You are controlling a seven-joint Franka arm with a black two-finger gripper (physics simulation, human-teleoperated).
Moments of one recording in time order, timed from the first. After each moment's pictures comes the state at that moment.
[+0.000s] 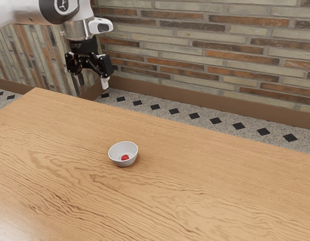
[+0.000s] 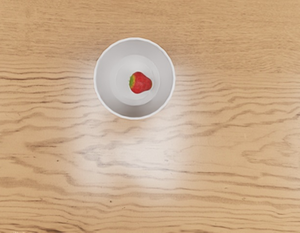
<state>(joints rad) 0.00 0.12 0.00 -1.45 -0.05 1.50 -0.05</state>
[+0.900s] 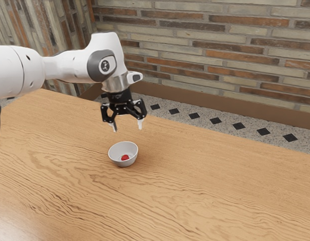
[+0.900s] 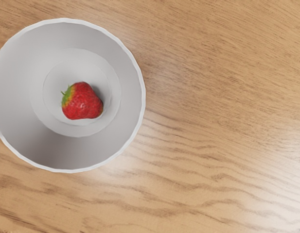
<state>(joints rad) -0.03 0.36 -0.01 -1.60 -0.17 1.85 -0.39</state>
